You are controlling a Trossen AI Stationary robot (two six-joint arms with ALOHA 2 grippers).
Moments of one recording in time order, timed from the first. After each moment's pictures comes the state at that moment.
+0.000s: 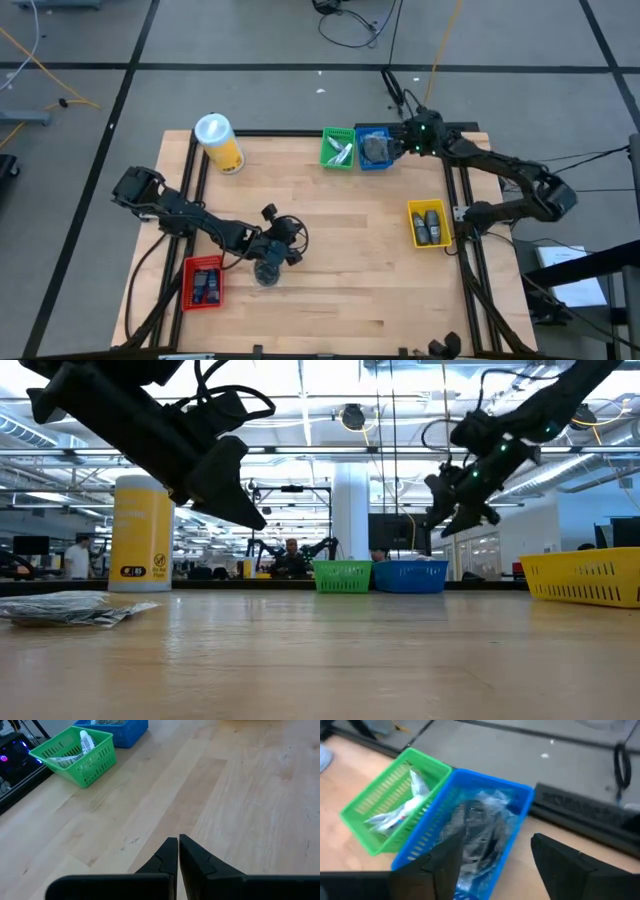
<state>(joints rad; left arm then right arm) -0.34 1.62 0.74 0.11 -0.76 -0.43 -0.88 1.28 0.68 -0.04 -0.07 0.24</state>
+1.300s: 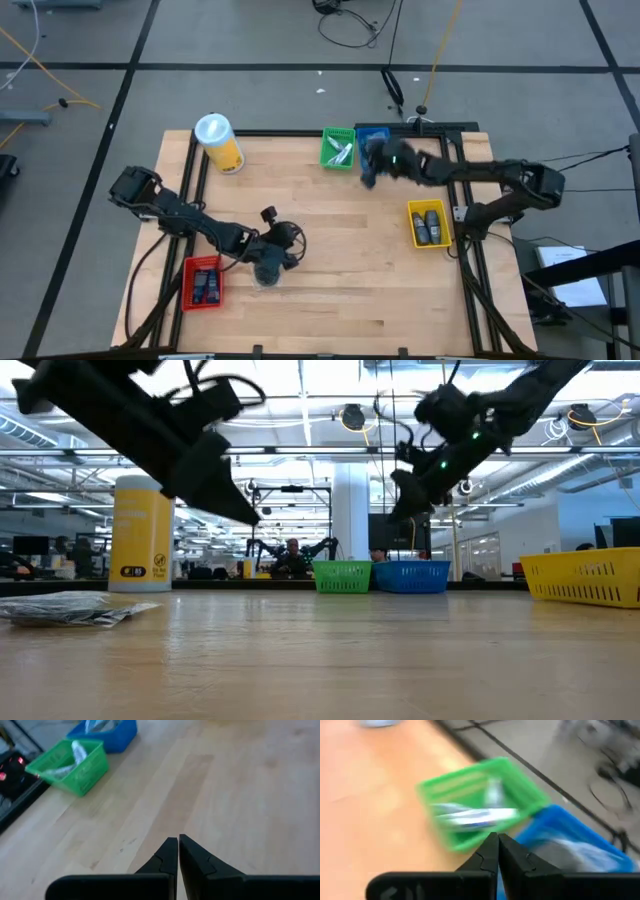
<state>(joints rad) -0.38 1.60 0.74 0.08 -0.76 -0.35 -0.45 1.39 0.71 0.12 0.21 0.02</state>
